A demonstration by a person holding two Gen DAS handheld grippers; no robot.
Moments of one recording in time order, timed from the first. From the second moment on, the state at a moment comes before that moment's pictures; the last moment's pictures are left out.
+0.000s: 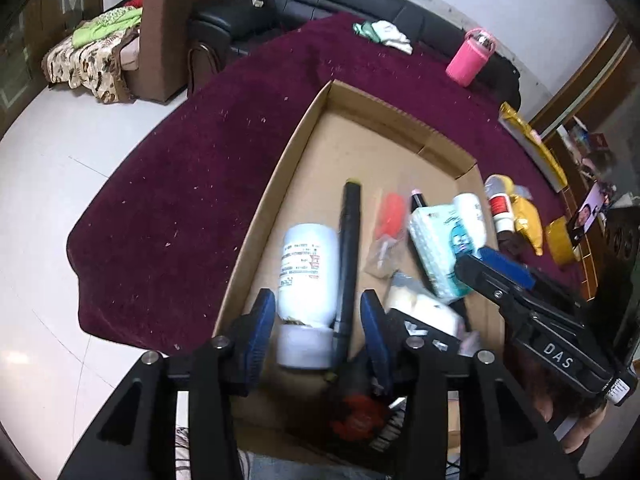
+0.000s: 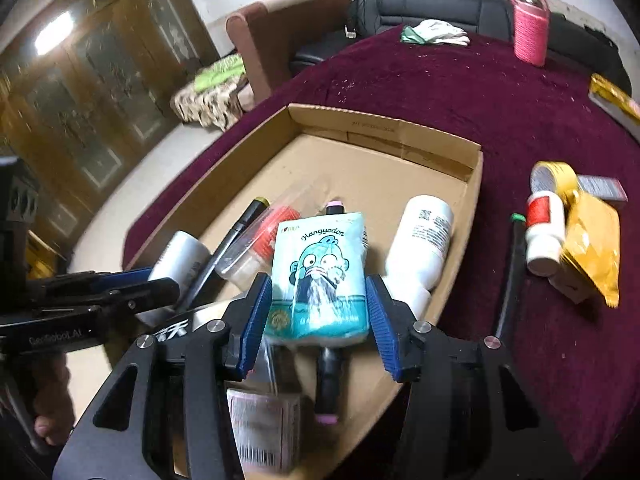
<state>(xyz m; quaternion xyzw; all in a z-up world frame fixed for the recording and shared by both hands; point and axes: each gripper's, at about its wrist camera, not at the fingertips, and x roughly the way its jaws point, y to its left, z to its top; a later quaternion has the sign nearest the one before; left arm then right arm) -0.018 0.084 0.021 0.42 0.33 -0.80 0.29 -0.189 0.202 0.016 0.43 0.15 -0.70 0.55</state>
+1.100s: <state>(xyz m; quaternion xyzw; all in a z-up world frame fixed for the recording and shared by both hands) -0.122 0.202 0.037 0.45 0.23 -0.84 0.16 -0.340 0.290 0.021 0.47 0.05 -0.79 0.39</state>
